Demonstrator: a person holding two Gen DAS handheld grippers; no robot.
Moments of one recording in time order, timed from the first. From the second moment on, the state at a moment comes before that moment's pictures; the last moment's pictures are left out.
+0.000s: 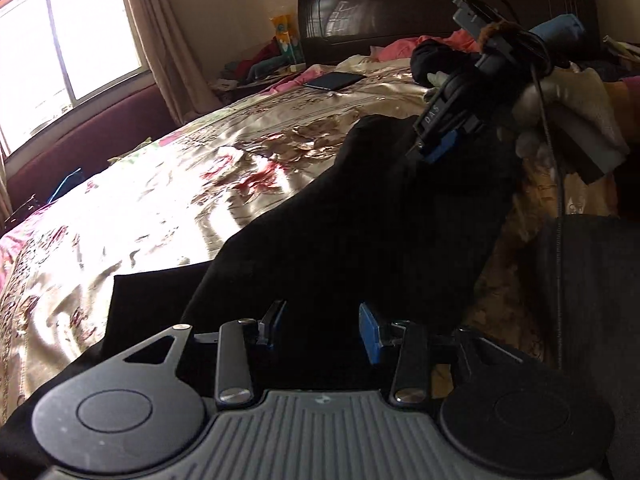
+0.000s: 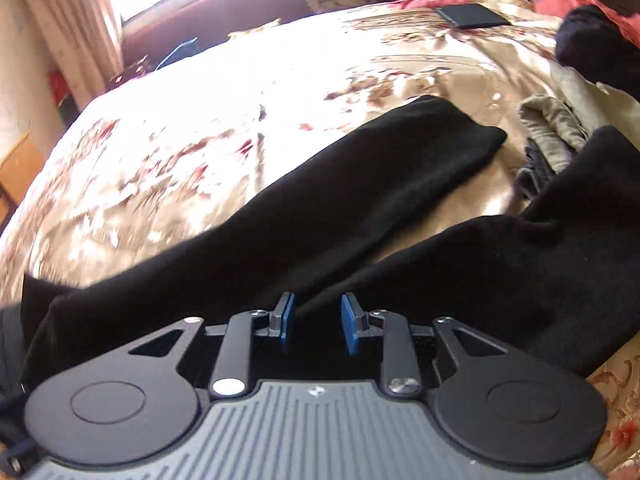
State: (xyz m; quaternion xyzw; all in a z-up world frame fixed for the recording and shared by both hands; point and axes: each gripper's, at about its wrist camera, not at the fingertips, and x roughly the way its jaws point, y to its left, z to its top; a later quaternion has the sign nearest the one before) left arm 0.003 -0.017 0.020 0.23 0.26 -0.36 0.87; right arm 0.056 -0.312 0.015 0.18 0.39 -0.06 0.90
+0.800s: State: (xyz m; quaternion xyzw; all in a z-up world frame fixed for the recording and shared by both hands) left arm 0.042 -0.106 -0.014 0.24 0.29 -0.38 0.85; right arm 0.121 -0.461 -0.038 0.41 0.24 -0.17 0.86
